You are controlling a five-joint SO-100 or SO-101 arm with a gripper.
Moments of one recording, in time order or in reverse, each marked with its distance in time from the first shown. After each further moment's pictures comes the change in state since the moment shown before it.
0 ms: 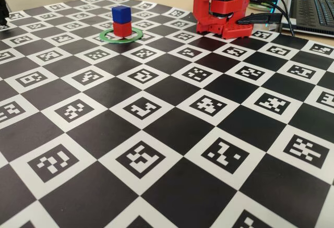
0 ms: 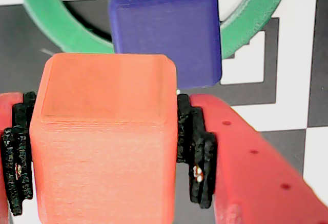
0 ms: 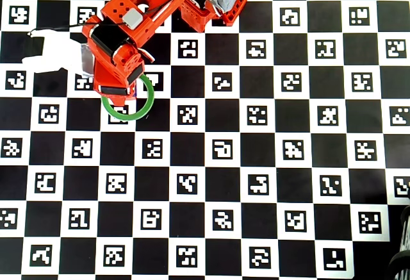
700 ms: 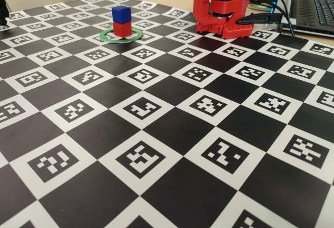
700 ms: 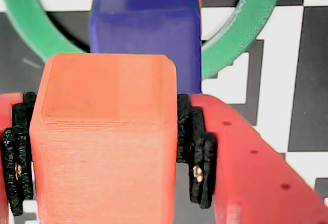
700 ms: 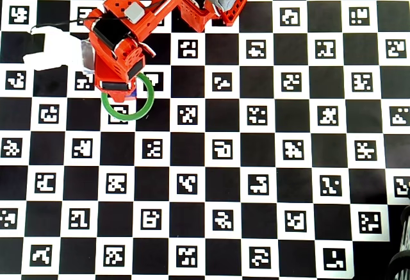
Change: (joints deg) arm 1.4 3.2 5.5 -3.8 -4.2
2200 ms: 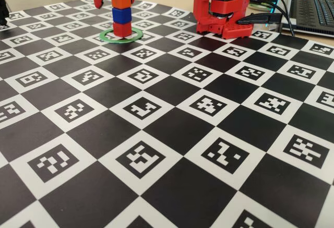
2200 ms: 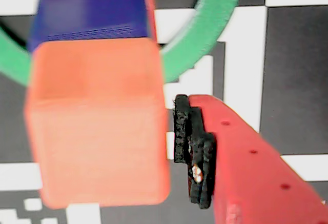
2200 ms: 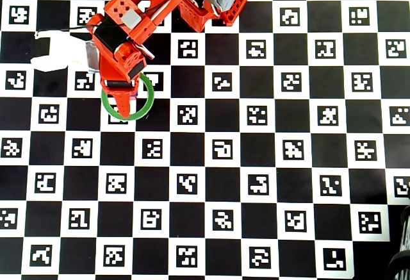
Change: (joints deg) arm 1.5 0.1 1.5 0.2 -1.5
